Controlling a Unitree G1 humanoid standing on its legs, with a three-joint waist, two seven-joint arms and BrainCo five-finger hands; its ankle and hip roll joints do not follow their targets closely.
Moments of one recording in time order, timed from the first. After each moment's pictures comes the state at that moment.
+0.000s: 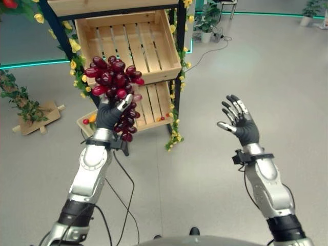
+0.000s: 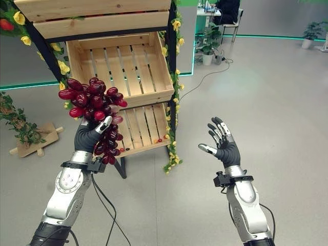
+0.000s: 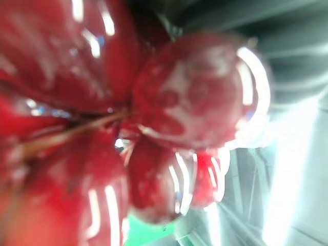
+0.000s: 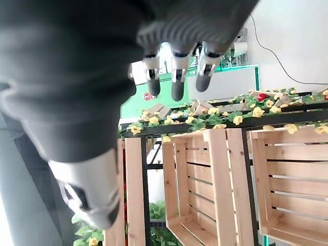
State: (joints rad) left arm -0.17 0.41 -0.06 -0.16 -0.28 -0.20 0.08; right arm -0.04 -0.33 0.04 -0.12 0.41 -0.16 0.04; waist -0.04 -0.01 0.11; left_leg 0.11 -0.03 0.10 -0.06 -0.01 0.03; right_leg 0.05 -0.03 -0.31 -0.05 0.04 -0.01
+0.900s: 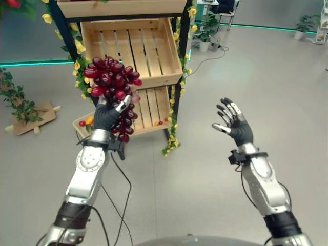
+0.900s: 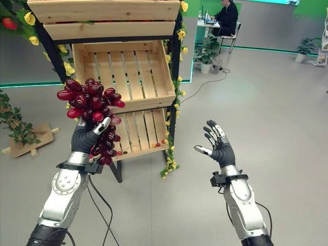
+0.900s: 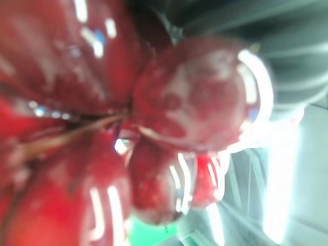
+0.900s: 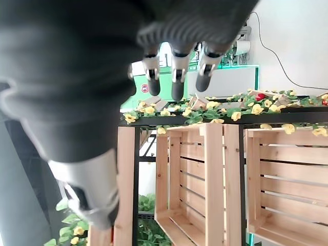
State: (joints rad) left arm -0.26 0.48 -0.06 -0.12 -0.21 -0.20 0.10; right arm -0.19 -0.37 0.08 0.00 0.36 -0.14 0.01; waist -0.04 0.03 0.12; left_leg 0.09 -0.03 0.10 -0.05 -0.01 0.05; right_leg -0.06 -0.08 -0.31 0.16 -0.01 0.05
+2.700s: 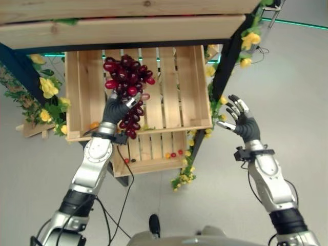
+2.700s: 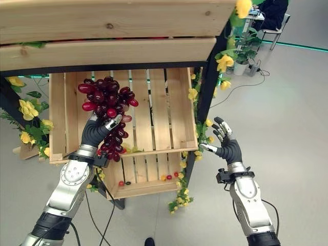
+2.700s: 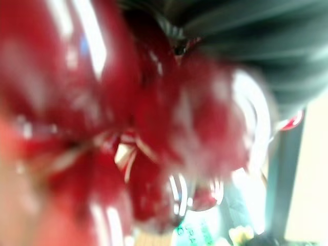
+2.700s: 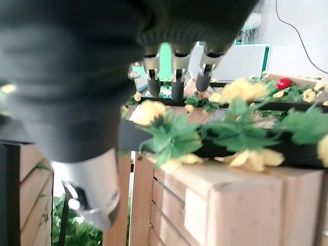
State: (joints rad) left arm -0.24 0.46 -0.10 -0.10 -0.19 -0.18 0.09; right arm -0.06 -0.38 0.01 -0.07 0.32 -0.15 -0.01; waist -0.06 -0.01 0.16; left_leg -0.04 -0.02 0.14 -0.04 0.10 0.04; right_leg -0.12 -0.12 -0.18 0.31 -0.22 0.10
